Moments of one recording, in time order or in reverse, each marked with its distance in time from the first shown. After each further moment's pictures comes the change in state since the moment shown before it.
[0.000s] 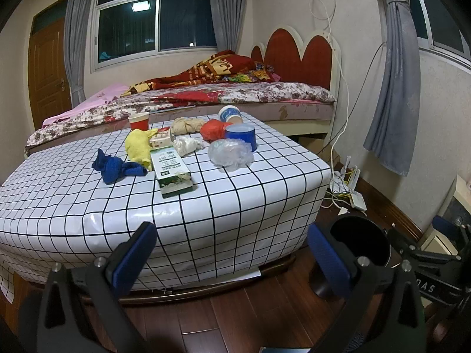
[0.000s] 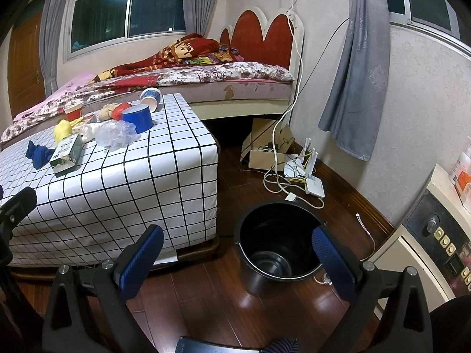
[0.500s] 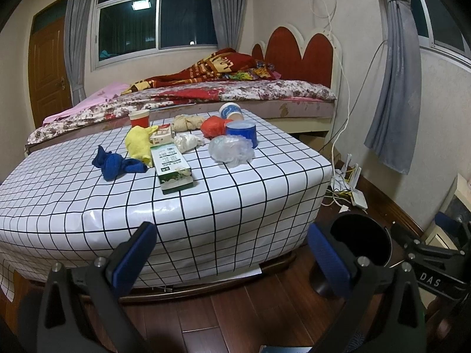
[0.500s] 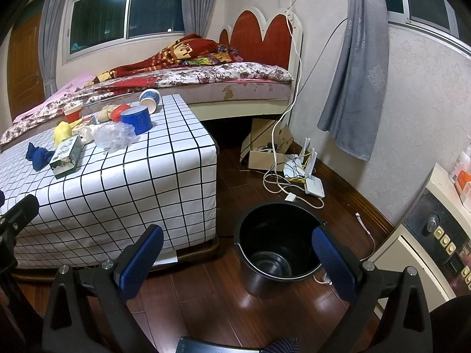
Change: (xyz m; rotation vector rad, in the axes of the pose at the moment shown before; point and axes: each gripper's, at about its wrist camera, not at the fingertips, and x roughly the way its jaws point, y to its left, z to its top) left arm 0.001 0.001 -0.006 -0.001 0.008 0.002; right arm 0.000 0.000 0.000 -0.001 -0.001 0.000
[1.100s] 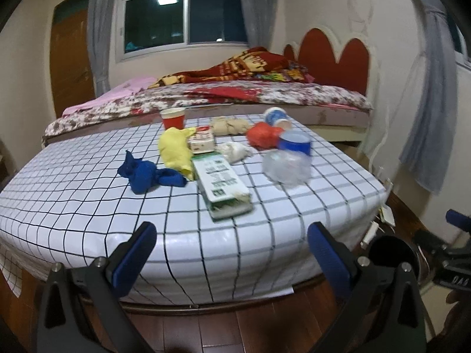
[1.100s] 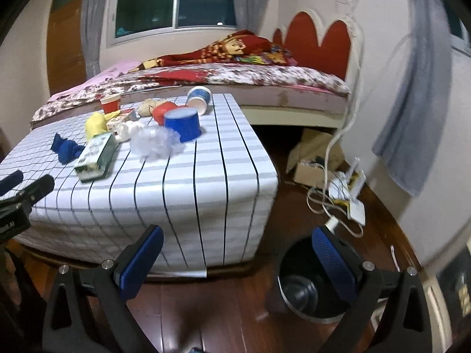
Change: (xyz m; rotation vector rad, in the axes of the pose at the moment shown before) left arm 0.056 0.066 0.035 -0.081 0.013 0.117; right arm 0.053 0.048 0.062 -0.154 0.000 0.213
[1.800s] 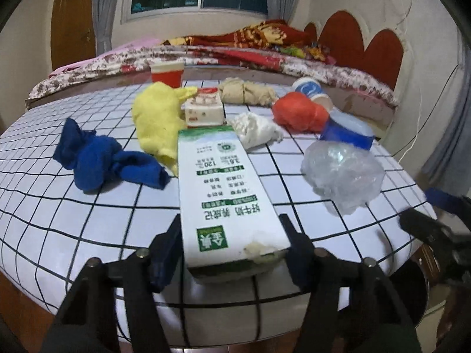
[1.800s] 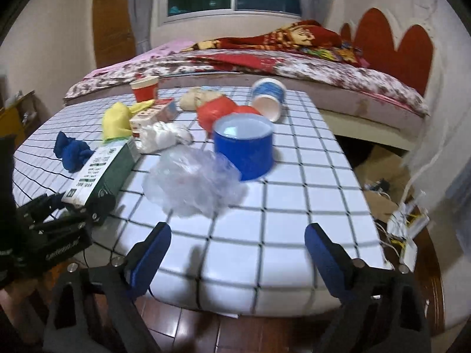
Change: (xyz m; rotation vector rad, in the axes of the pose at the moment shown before) left arm 0.116 0.018 0.012 -0.092 0.132 -0.012; right arm 0.131 0.059 0.071 -0.147 0.063 0.276
